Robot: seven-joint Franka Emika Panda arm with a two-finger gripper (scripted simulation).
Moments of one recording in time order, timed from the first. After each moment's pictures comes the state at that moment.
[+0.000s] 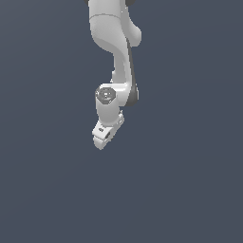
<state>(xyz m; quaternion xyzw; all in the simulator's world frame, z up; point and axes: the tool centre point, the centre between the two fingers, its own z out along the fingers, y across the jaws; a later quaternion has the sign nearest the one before) -0.035 -0.053 0.046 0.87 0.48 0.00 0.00</state>
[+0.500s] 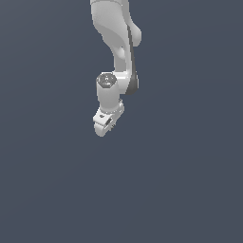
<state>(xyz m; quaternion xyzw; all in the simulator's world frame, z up) -0.087 -0.053 0.071 0.87 0.48 0.00 0.00</state>
